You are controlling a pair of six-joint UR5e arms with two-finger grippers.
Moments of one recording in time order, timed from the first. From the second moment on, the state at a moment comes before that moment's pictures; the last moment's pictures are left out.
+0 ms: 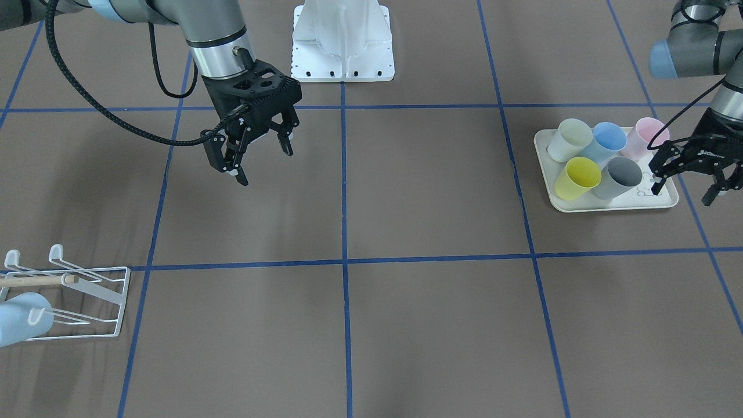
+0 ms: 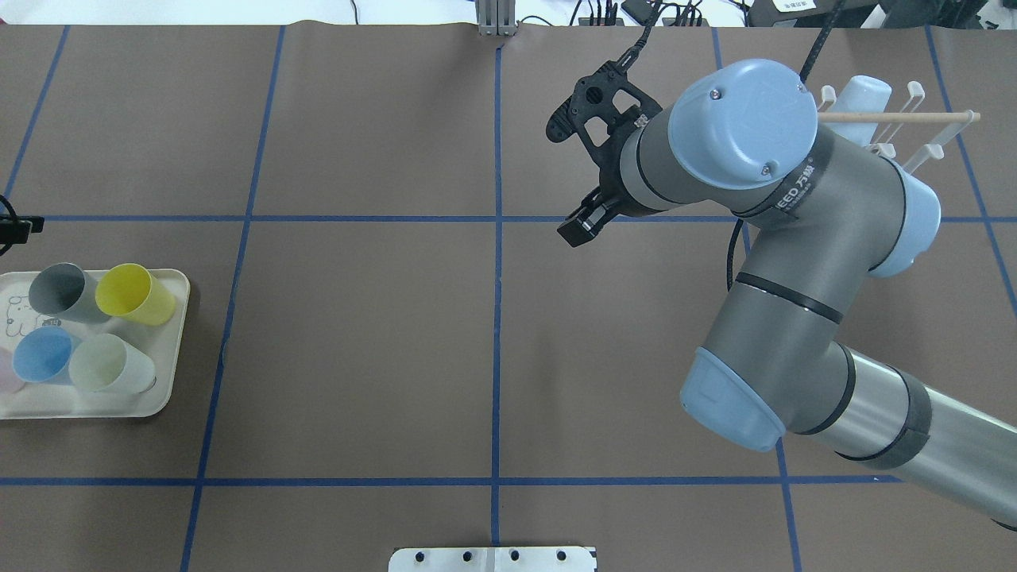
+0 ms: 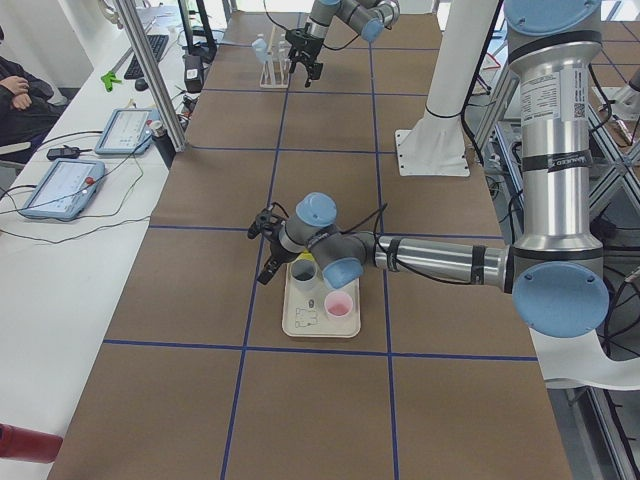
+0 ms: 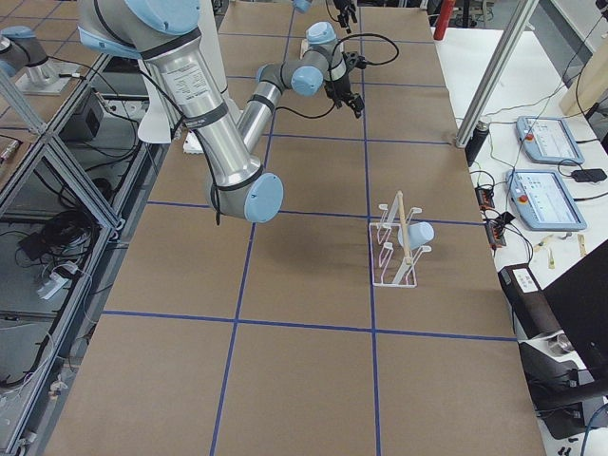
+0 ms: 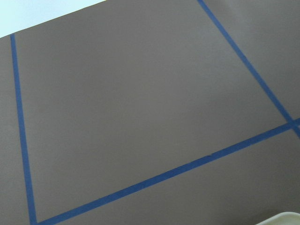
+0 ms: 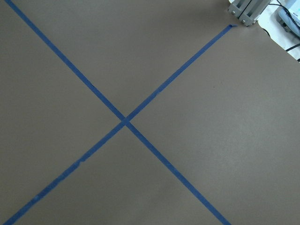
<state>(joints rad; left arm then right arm) -1.09 -1.45 -1.59 -2.62 -1.95 -0.53 0.64 -0.97 1.95 -1.59 1.72 0.37</state>
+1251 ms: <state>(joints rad) -0.94 -1.37 -1.59 -2.79 -1.95 -0.69 0.62 -0.97 1.94 -1.60 1.69 0.37</state>
